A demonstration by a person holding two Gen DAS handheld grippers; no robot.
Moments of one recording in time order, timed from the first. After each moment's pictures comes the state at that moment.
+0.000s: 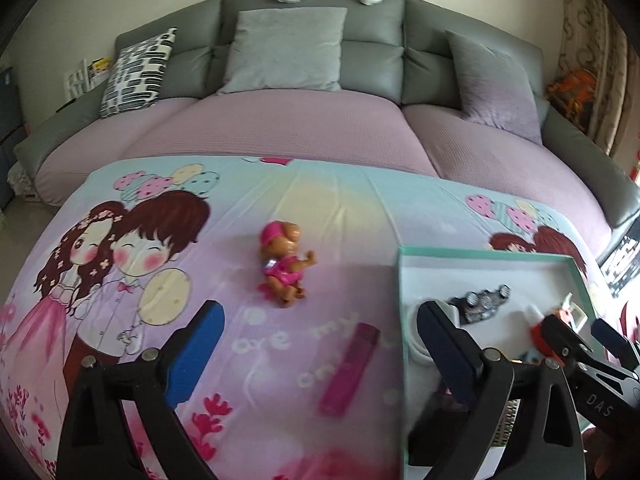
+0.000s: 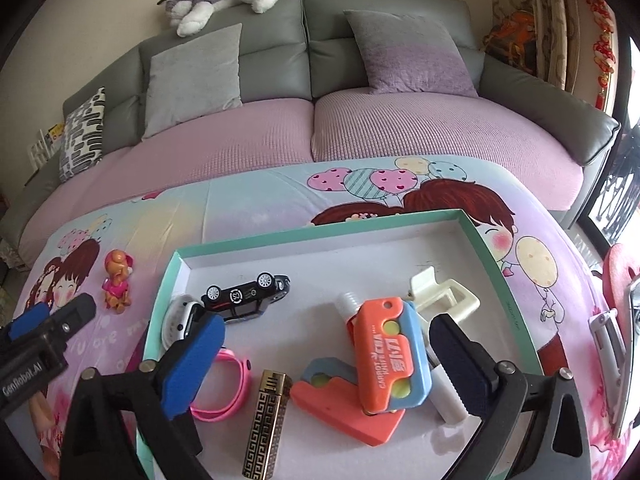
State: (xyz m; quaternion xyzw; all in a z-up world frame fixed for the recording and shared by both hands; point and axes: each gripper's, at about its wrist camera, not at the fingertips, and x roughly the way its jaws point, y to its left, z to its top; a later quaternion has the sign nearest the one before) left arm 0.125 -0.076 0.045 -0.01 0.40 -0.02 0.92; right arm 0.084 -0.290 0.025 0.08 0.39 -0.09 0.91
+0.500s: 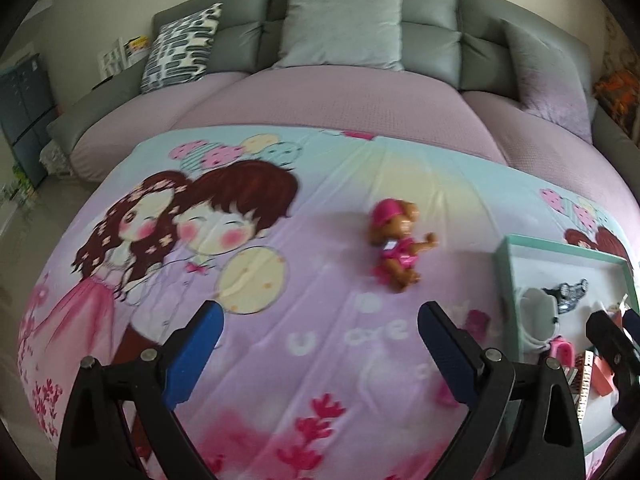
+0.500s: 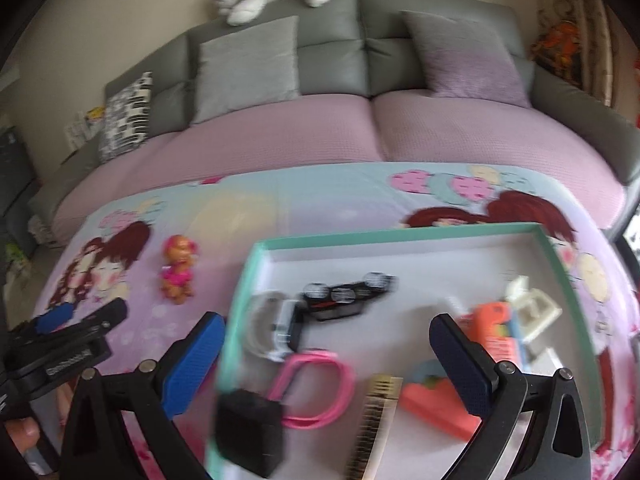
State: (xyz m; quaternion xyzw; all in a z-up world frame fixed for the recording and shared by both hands) left arm 0.133 -0.003 0.028 -0.01 0.43 0.06 0.90; right arm 0.096 -0.220 0.028 0.07 0.38 0.01 0.92
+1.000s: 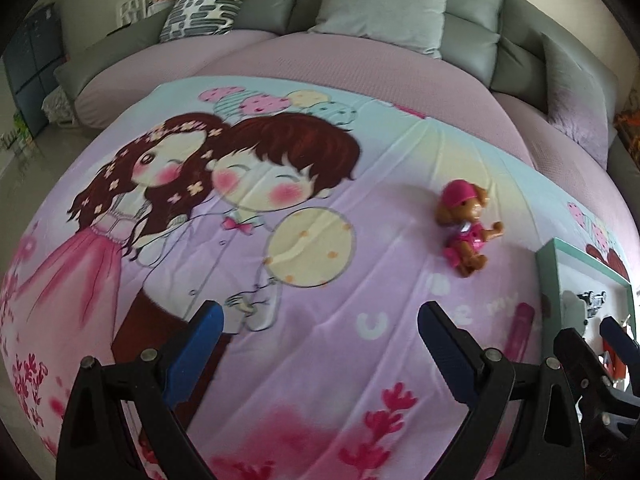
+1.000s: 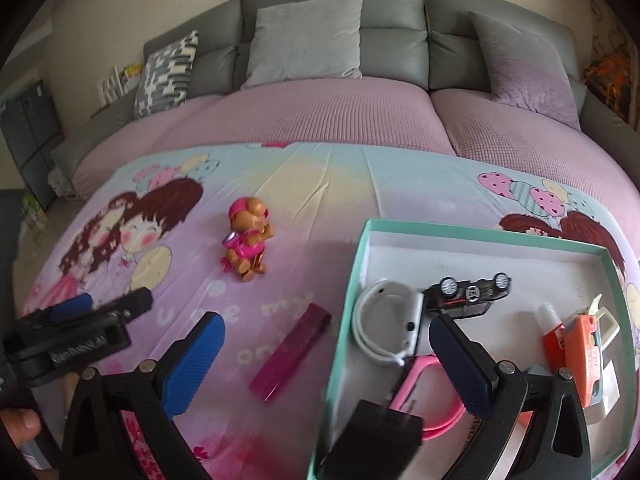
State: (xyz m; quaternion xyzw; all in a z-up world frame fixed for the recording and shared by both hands) left arm 0.134 0.057 -0.003 -0.08 0.48 0.07 0.87; right arm 0.115 -0.142 0.008 0.00 0.42 0.05 0.91
